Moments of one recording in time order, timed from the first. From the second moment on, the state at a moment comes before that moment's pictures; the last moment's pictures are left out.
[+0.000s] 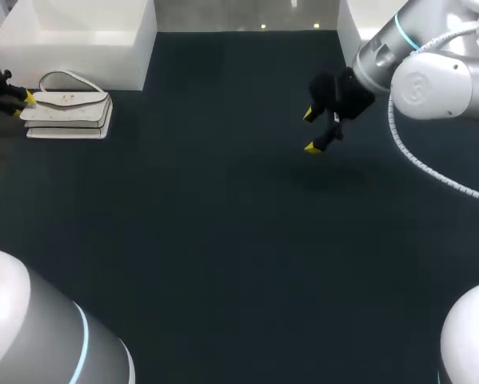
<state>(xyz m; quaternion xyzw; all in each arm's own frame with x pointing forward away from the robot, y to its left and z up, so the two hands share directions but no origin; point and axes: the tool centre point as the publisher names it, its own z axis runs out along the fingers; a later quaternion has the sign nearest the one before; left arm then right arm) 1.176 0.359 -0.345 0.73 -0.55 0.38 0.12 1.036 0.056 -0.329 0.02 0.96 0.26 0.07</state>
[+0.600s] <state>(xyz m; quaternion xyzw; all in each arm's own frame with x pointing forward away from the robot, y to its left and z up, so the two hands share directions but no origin) 1.154 0.324 -0.335 0.70 -0.56 0.41 0.17 1.037 0.056 -0.329 0.02 0.96 0.26 0.07</state>
